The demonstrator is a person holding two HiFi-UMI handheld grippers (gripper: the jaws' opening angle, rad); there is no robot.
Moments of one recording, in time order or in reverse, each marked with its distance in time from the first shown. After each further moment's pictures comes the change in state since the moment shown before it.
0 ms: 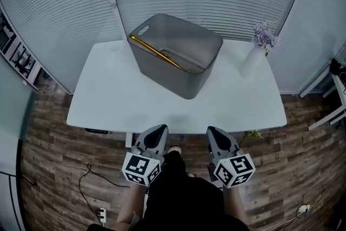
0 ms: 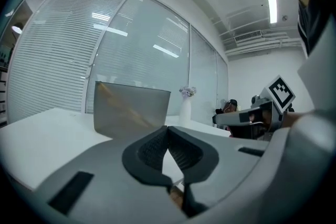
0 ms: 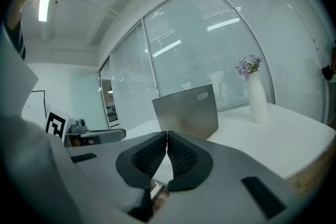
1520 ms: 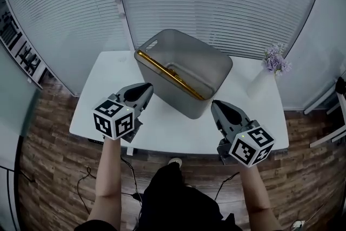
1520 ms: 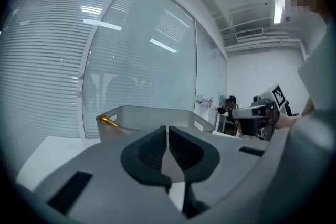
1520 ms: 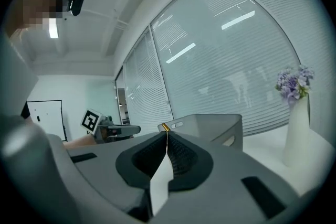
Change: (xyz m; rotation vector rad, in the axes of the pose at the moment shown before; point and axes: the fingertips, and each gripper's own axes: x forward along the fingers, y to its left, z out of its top) left arm 0.079 0.127 0.136 0.040 0.087 -0.060; right arm 0.088 -0.016 0.141 -0.023 -0.055 0.218
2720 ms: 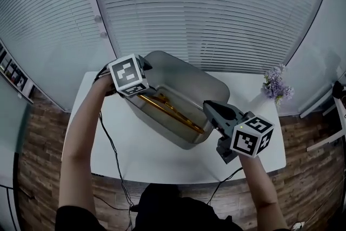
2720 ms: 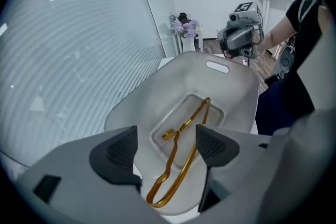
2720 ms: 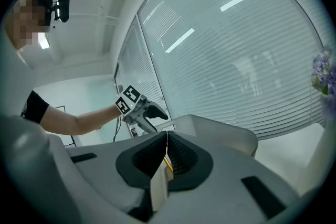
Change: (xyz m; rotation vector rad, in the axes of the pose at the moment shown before) left arm 0.176 0.105 0.007 0.694 0.798 -0.361; right arm 0.114 -0.089 0.033 0.084 0.131 0.079
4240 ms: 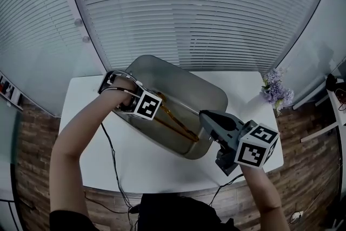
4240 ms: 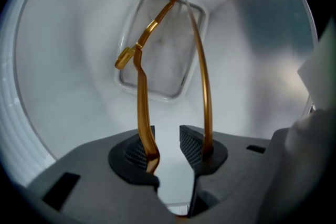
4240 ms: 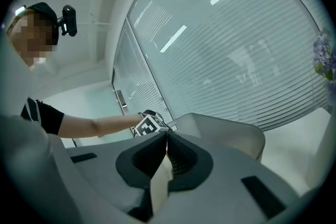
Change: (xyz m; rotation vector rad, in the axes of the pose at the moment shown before) left arm 0.070 -0.009 -0.125 0.556 0.895 -0.245; right arm 0.008 -0.002 0.008 0.114 0.005 0.020
